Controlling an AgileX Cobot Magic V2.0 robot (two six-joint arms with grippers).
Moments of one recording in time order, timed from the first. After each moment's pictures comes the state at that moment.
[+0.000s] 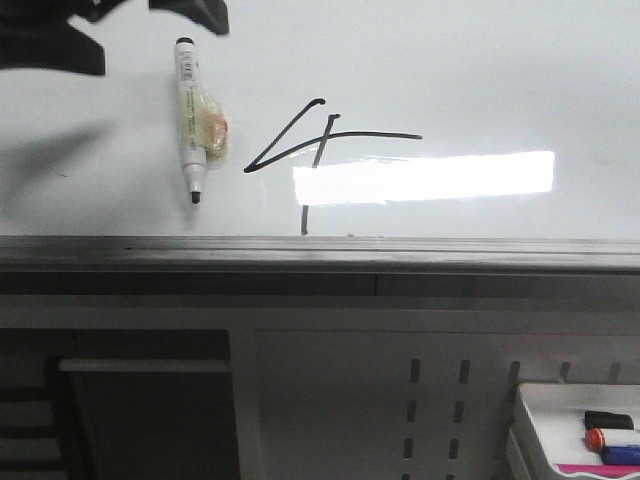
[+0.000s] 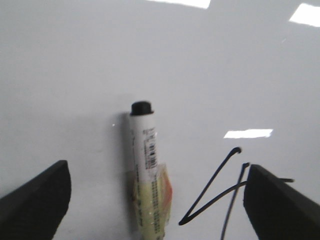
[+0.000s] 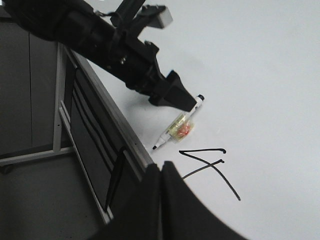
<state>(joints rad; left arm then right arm) -0.70 1.24 -0.82 -1.72 -0.21 1.26 1.13 0.55 -0.77 -0.58 0.60 0.20</state>
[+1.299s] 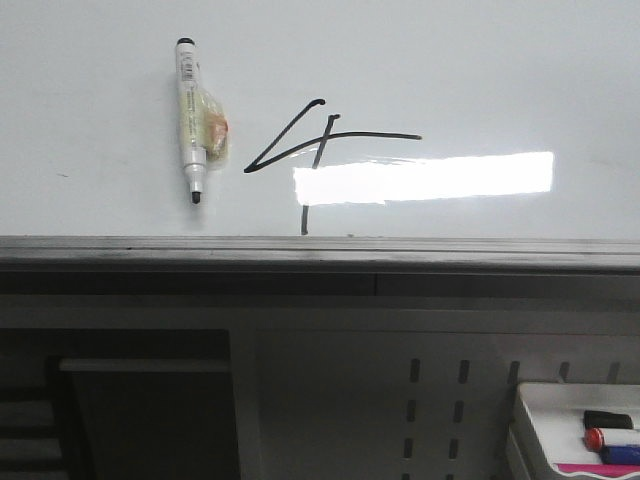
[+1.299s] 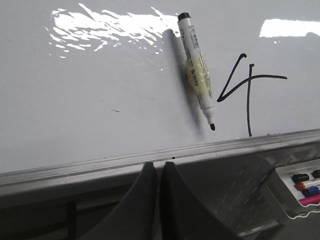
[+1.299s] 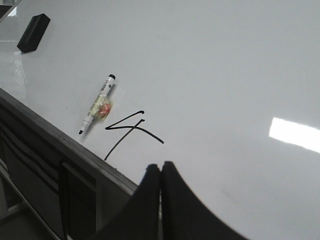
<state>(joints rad) -0.70 0.53 -0.23 -1.72 -0.19 1.45 1.13 -0.01 -0.42 -0.90 0.76 0.56</state>
